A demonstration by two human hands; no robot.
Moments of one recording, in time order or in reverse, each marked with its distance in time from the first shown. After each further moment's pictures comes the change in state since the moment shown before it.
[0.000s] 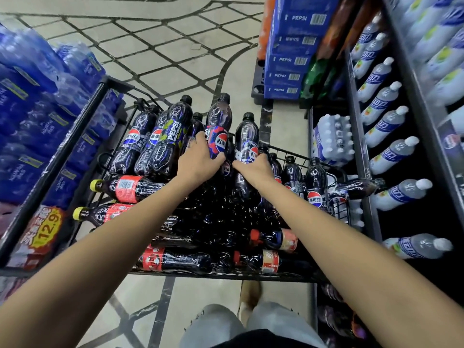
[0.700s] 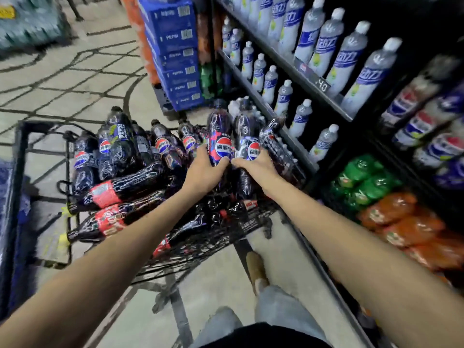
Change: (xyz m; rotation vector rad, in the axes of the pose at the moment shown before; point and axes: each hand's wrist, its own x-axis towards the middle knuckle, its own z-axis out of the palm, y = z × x) left_hand -0.151 0.003 0.008 -0.351 -0.351 0.450; right_hand -0.195 0.090 0.004 0.546 0.452 0.028
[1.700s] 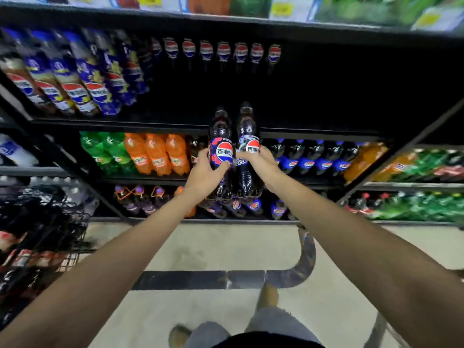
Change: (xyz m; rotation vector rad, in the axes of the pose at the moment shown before) left_hand -0.401 0.217 0.324 -0.032 -0.999 0.557; right_hand -0.465 0.226 -0.354 0.410 1.020 0.242
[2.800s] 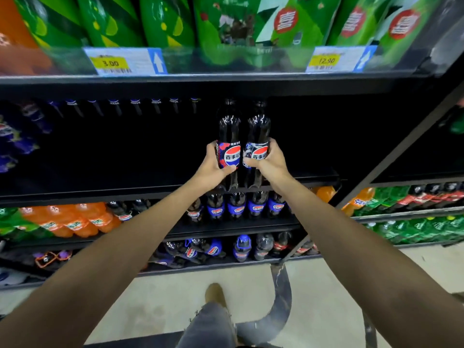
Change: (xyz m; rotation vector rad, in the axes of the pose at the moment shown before) left_hand 0.205 0.154 0.225 -0.045 -0.249 0.207; right_hand 0.210 0.002 -0.265 0.039 0.193 -0.240
